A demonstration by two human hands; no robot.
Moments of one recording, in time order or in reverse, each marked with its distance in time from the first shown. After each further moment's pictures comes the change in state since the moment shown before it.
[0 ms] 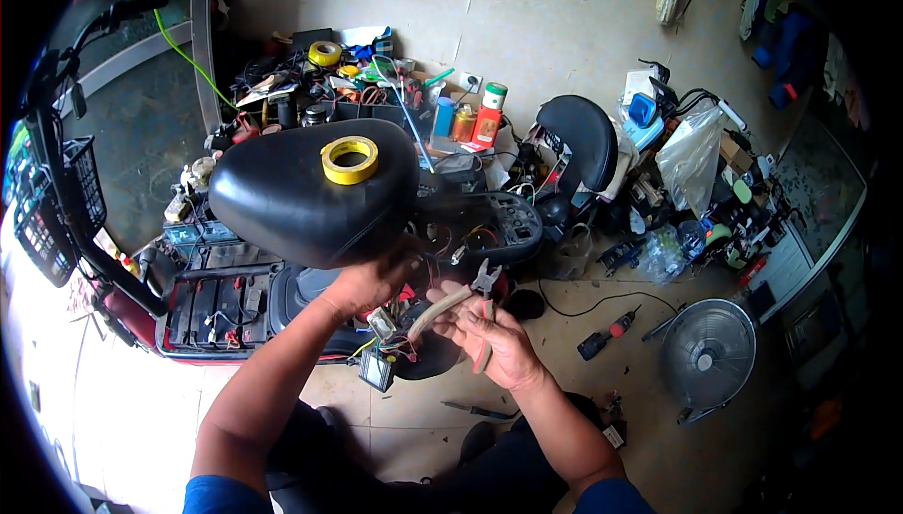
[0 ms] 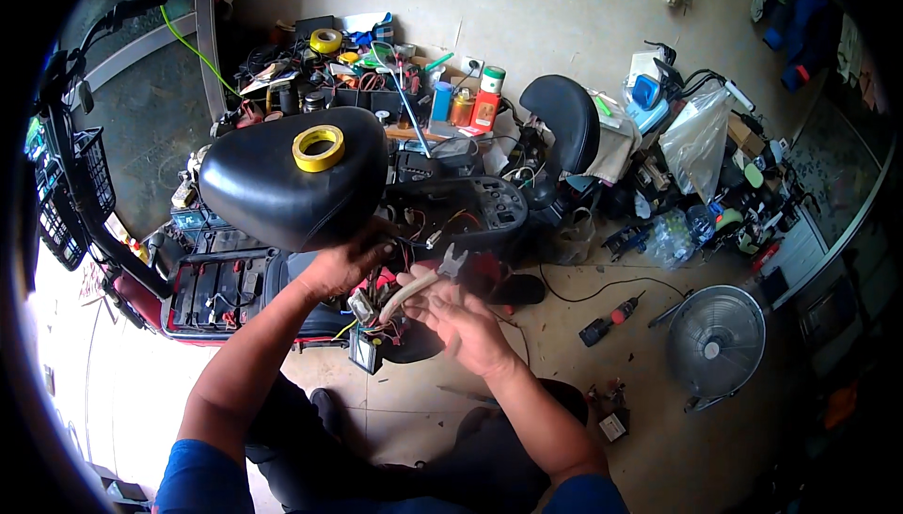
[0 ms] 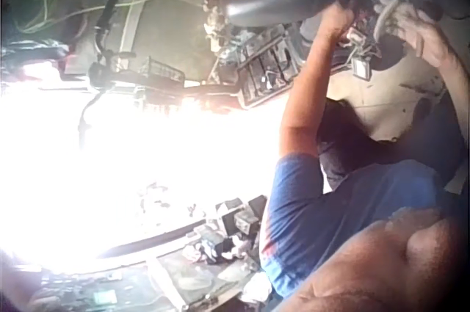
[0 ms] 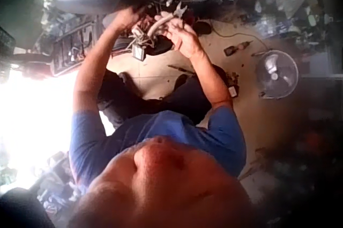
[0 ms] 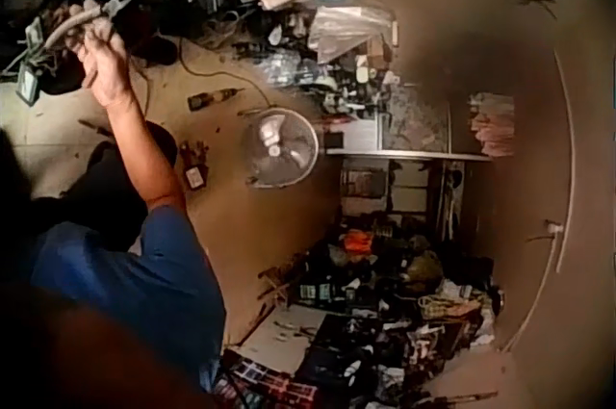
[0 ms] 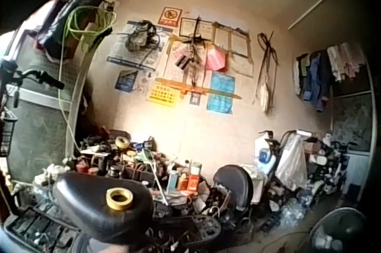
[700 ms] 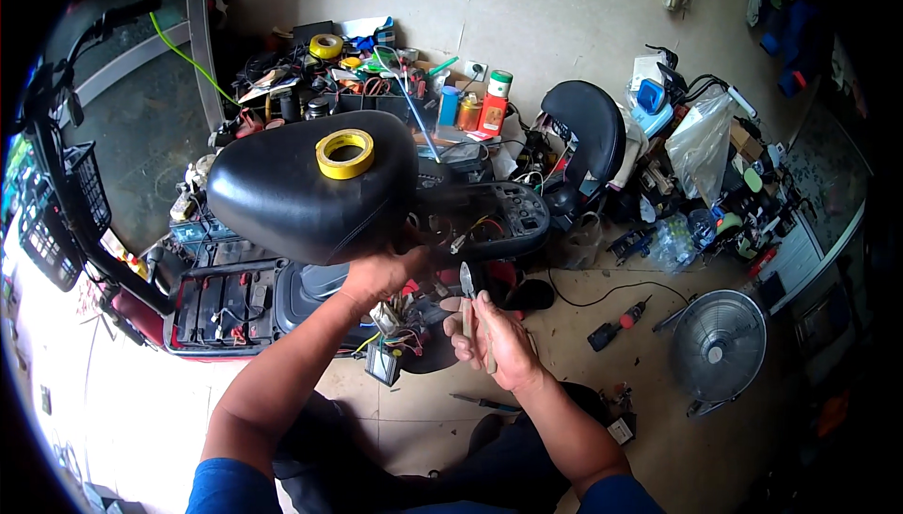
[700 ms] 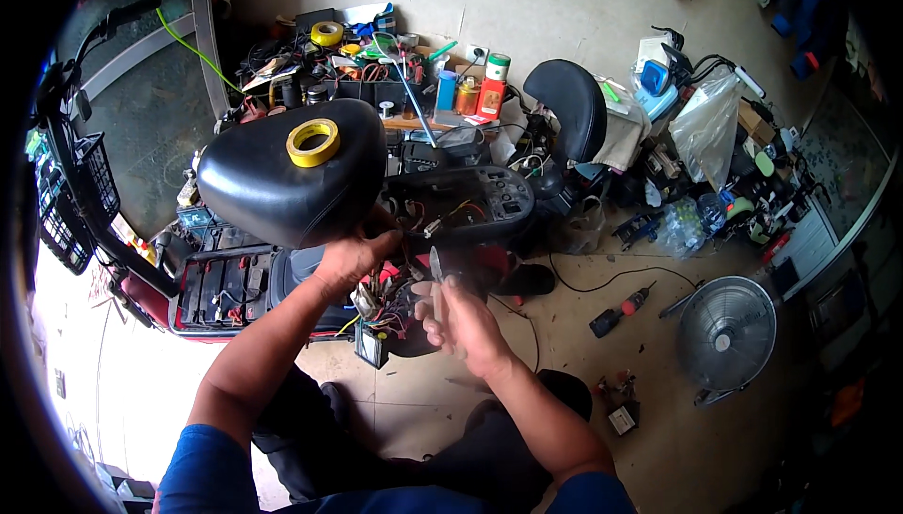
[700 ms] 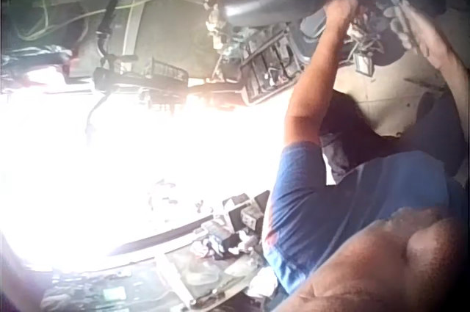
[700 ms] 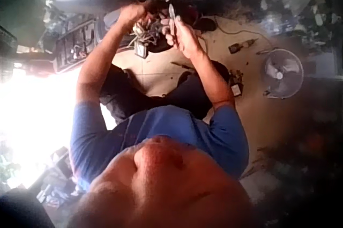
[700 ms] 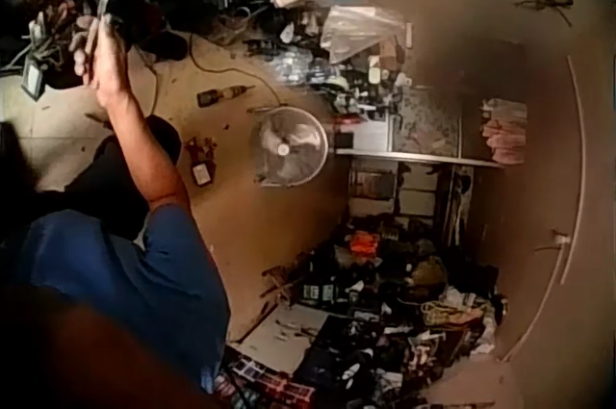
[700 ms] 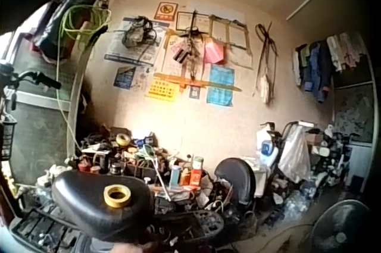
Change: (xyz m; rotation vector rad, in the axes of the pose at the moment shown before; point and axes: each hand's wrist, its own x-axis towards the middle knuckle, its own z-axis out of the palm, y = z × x) left_hand 0.011 0.028 0.009 -0.156 0.147 -0.348; right_hand -0.007 -0.003 0.008 0.030 0.267 0.234
